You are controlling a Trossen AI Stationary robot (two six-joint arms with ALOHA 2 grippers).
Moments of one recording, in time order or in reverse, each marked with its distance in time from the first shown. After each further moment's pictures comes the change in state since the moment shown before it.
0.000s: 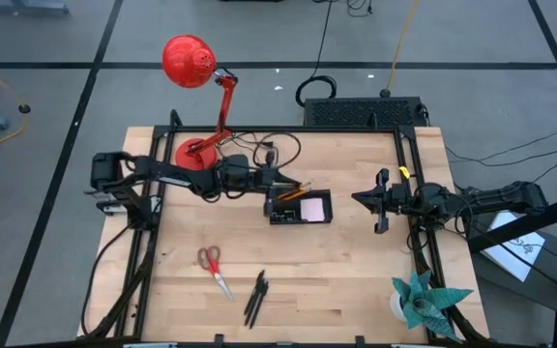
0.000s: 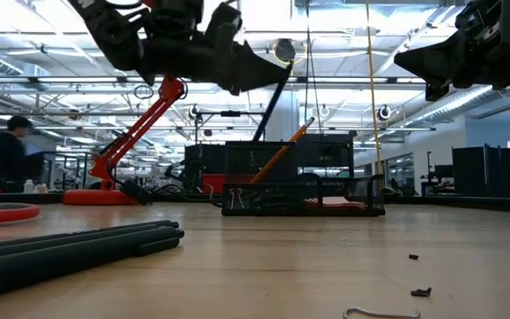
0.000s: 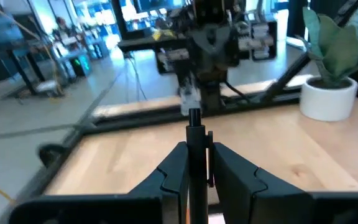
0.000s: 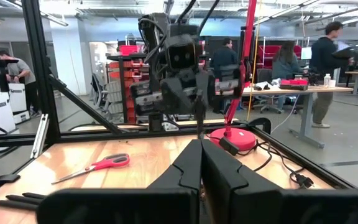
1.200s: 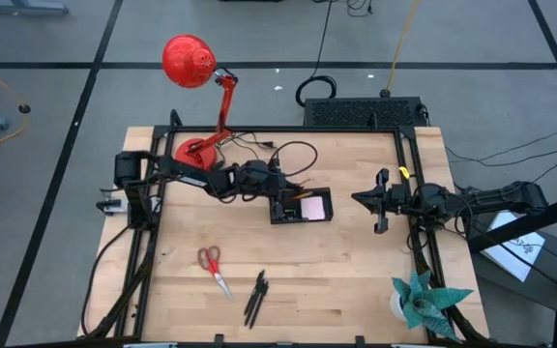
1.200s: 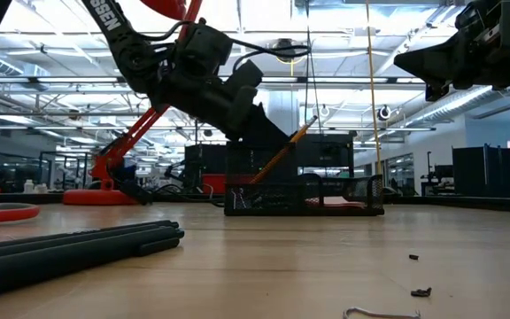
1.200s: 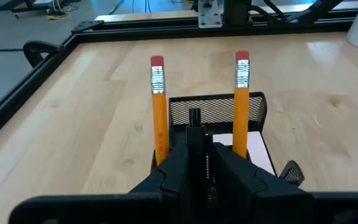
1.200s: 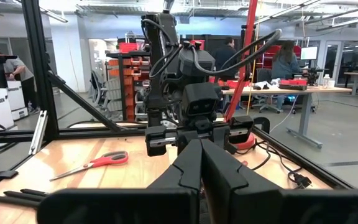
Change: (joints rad) left arm 0.016 0.182 0.065 -0.165 -0.083 -0.070; right arm 0.000 0.000 0.000 -0.008 -0.002 -0.013
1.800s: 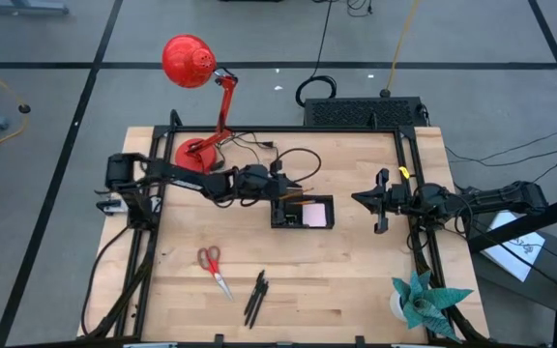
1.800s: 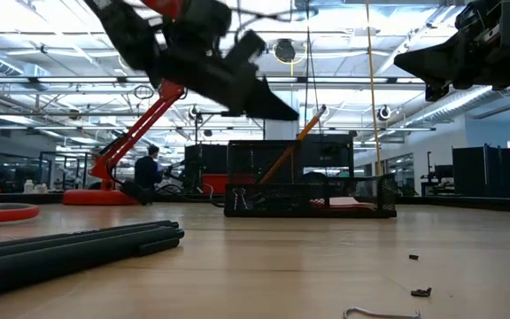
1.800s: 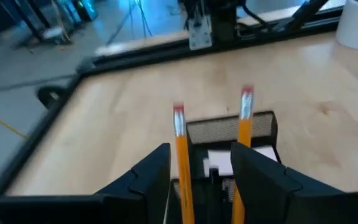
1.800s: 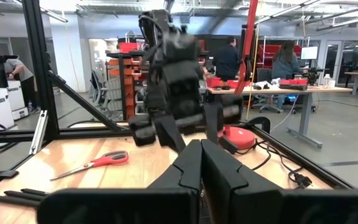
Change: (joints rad) left arm -0.069 -0.066 0.037 -0.066 -0.085 0.121; right arm 0.000 0.000 0.000 0.000 -0.001 0.001
